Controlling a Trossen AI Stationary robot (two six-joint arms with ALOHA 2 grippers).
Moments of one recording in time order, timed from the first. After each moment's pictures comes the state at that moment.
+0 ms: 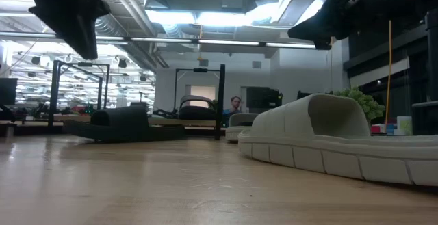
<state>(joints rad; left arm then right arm) -0.47 1.33 1.00 -1.03 -0.45 -0.54 0.00 0.97 0.45 0.25 0.05 -0.01</state>
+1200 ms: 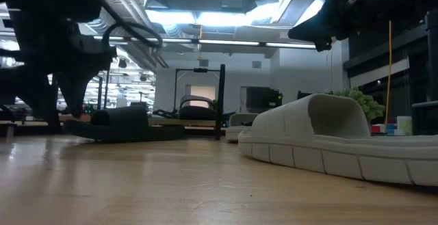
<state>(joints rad) -0.46 1.64 0.89 -1.03 -0.44 -0.35 0.00 0.97 0.45 0.24 0.05 0.02</state>
